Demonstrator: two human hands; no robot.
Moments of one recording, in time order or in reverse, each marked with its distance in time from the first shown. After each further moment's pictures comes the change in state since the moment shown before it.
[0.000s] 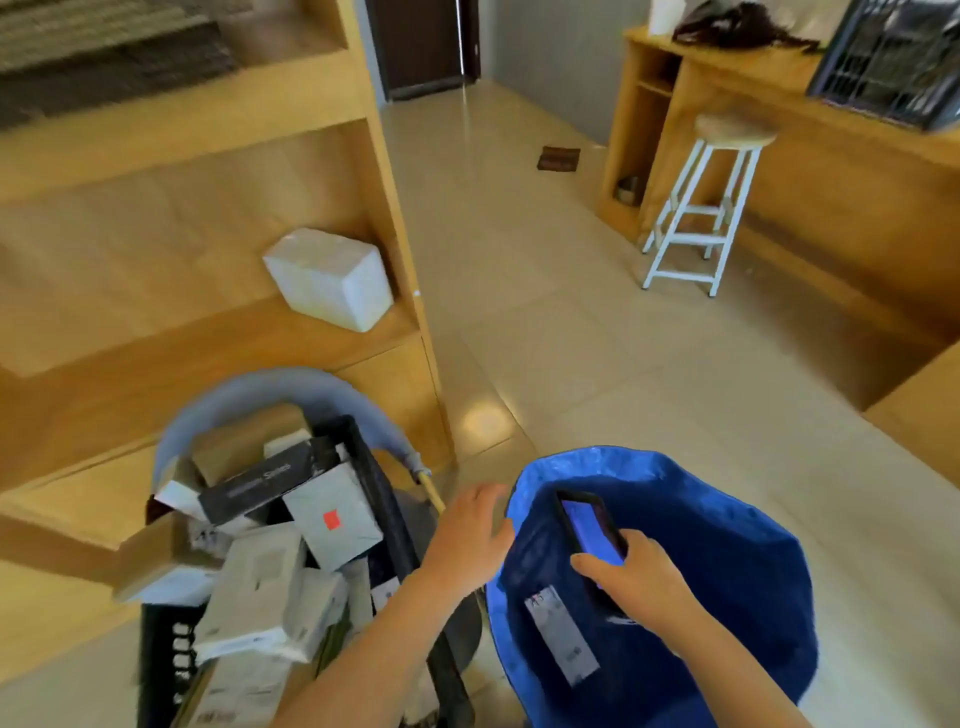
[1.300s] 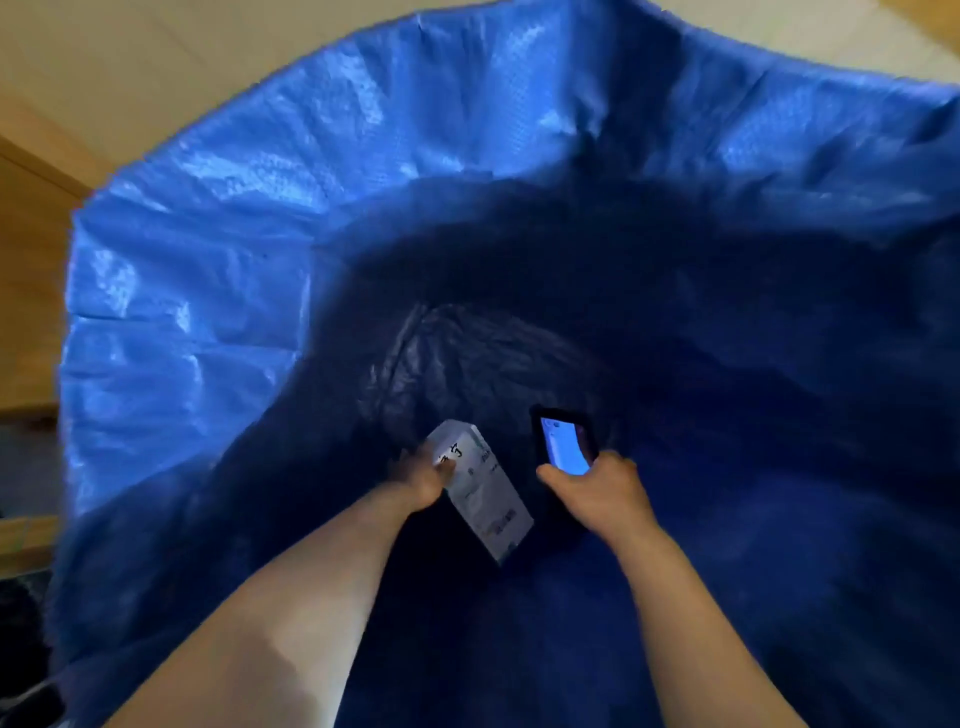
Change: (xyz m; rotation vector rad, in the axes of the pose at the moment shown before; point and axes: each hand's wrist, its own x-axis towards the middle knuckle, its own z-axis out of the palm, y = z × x) left_hand 0.174 -0.252 0.534 0.203 -0.767 -0.499; right_hand 0.325 0.377 0.141 0.084 0.110 0.586
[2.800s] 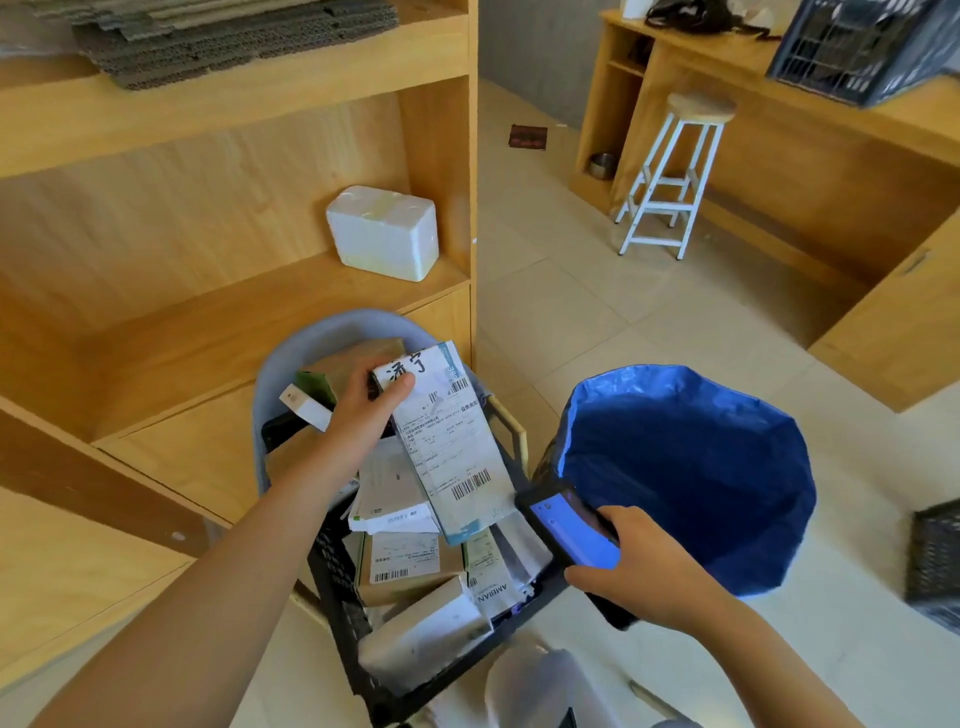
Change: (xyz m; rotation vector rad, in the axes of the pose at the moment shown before) left_hand -0.698 -0.300 -0.319 -1.005 0.709 0.576; right_hand -0.690 -0.077 -0.010 -0.405 -0.002 -0.759
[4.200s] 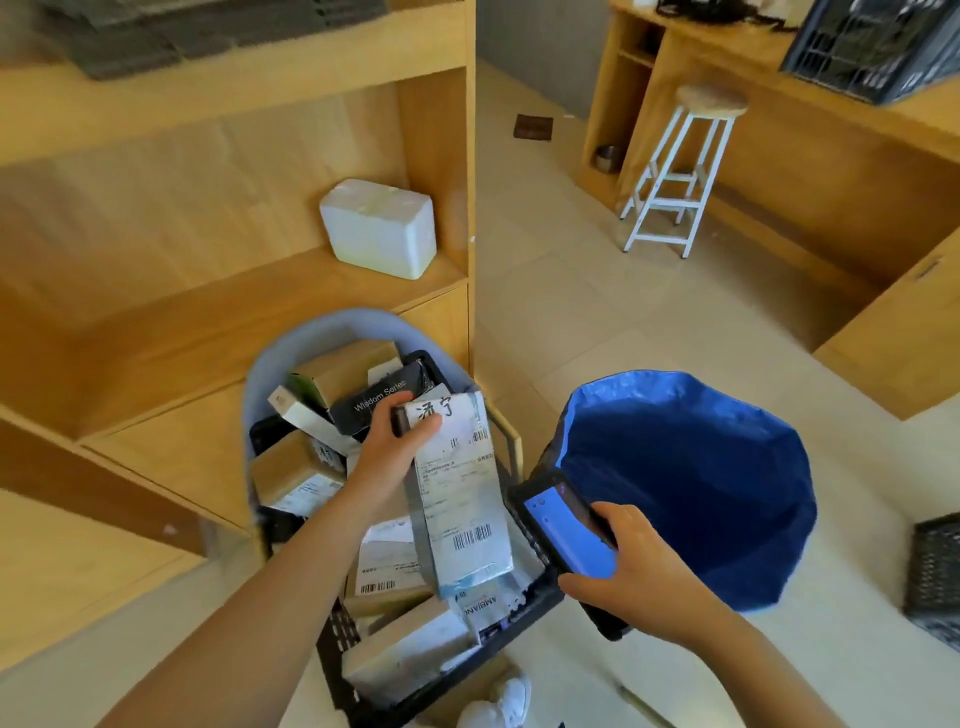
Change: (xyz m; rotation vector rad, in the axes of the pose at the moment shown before) left_hand -0.002 -0.033 0.048 -0.135 -0.028 -0.128; right_hand 0.010 0.002 -0.018 0.092 0.002 -0.035
